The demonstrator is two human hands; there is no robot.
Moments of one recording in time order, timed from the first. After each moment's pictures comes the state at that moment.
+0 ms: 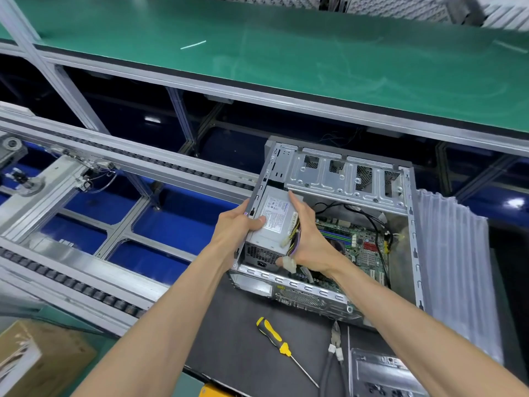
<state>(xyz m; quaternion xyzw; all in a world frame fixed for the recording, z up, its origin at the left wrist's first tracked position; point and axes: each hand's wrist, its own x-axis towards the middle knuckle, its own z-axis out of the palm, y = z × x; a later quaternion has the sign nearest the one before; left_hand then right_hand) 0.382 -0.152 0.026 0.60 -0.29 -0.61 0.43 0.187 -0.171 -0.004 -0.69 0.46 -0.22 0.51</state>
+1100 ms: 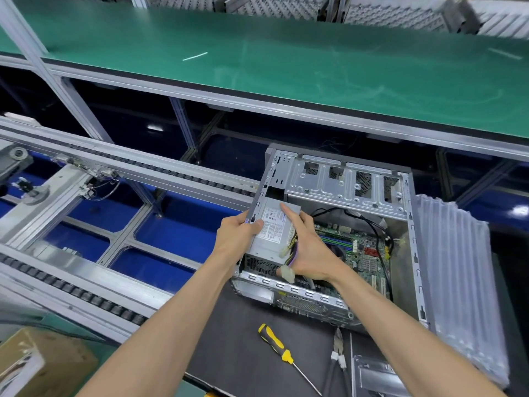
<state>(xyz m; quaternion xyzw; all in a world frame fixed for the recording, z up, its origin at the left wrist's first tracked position) 0.380 -0.152 0.016 0.66 -0.36 -0.53 0.40 0.185 -0.173 -0.014 -0.73 0.48 -0.16 0.46</state>
